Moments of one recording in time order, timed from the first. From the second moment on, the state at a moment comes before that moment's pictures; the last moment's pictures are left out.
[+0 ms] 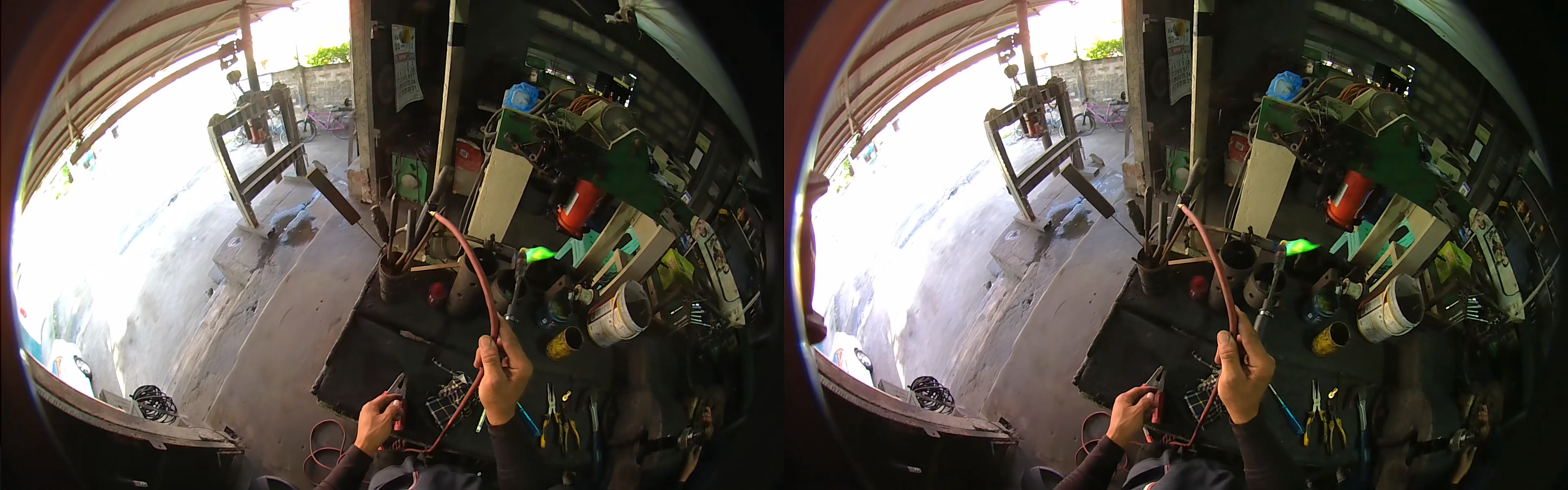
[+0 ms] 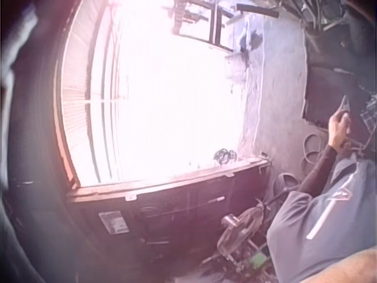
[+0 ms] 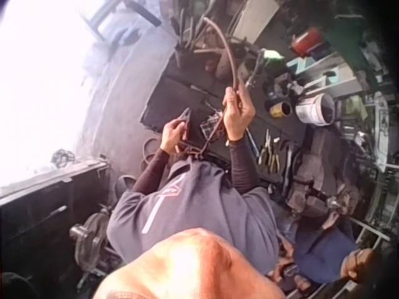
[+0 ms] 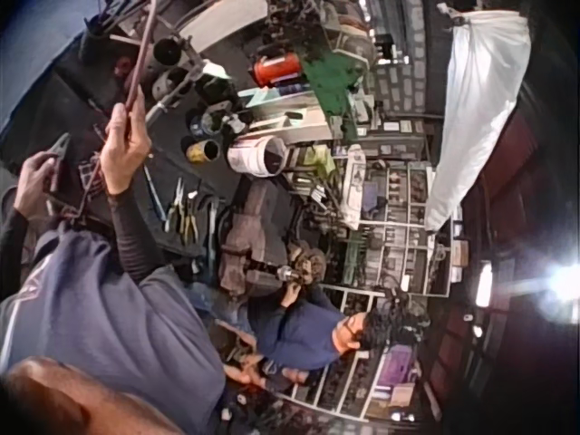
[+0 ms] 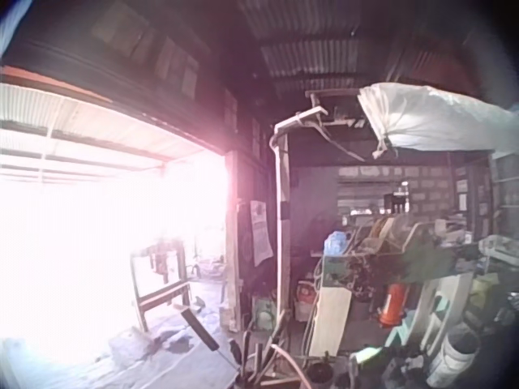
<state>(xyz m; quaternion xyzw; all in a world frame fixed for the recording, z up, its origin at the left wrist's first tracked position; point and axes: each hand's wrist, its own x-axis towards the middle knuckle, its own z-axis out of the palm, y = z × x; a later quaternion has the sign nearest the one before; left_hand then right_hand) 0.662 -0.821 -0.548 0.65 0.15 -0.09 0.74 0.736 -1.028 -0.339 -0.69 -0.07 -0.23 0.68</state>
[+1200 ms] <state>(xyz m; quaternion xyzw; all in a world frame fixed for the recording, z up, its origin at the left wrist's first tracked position) 0.652 -0.834 -0.533 0.69 0.14 -0.16 0.69 0.752 -1.012 -0.410 -0.81 -0.04 -0.16 0.56</state>
